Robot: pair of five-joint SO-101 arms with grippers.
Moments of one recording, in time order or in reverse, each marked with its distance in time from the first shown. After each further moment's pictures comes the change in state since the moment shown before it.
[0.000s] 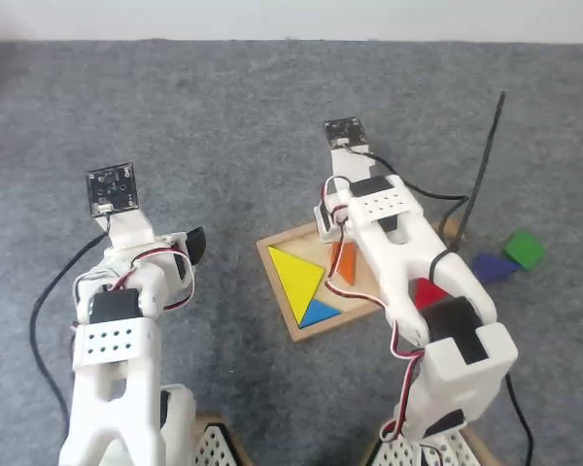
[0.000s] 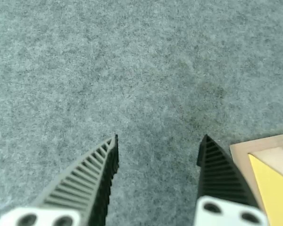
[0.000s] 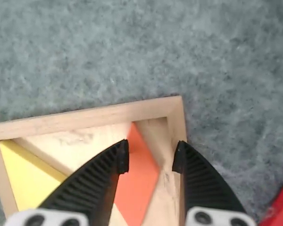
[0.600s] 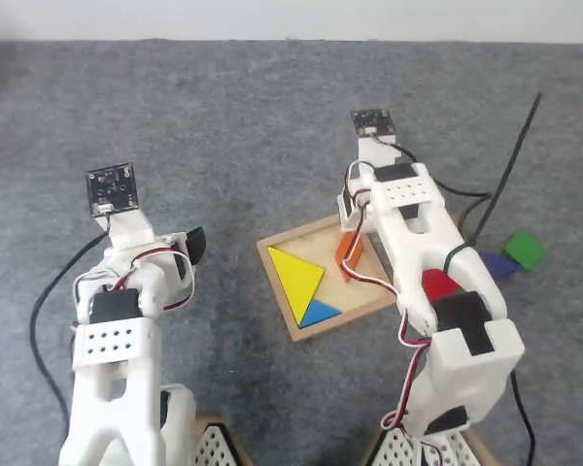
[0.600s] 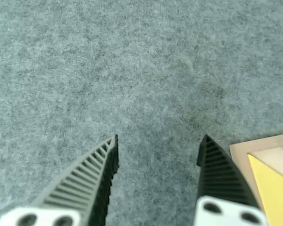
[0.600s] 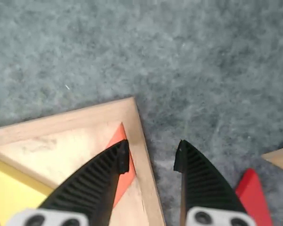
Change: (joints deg) left arm 0.0 0.0 0.0 0.0 0.0; right arm 5.0 0.9 -5.6 5.8 1.6
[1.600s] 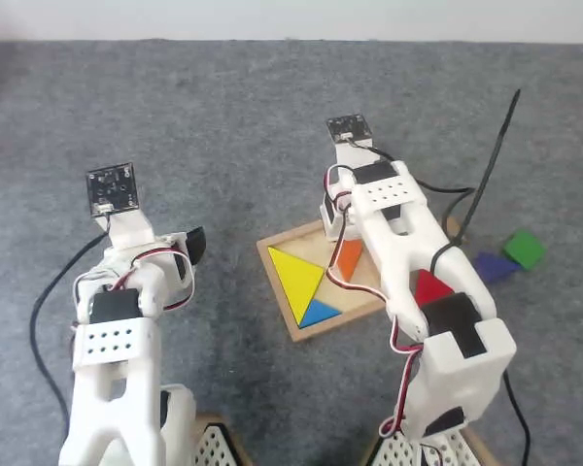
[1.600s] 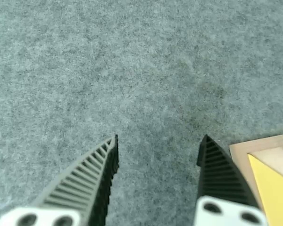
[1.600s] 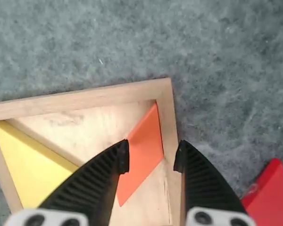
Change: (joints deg) left arm 0.0 0.0 0.0 0.0 0.0; right arm -4.7 0.0 -1.0 5.2 0.0
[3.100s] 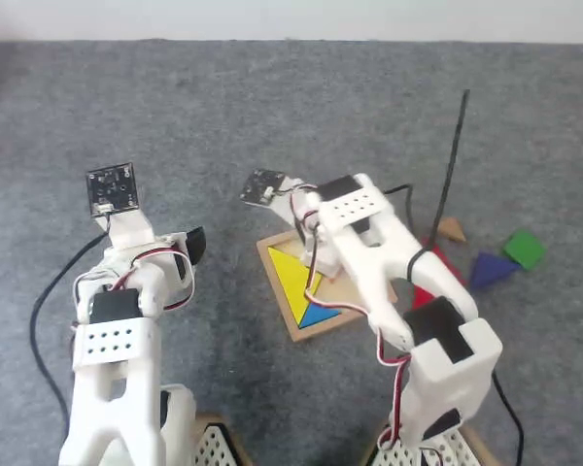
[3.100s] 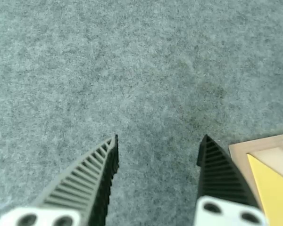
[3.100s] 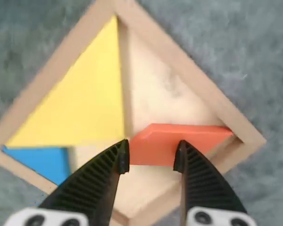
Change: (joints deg) left arm 0.0 0.0 0.0 0.0 0.0; right arm -6.6 1.7 1.8 4.0 47.0
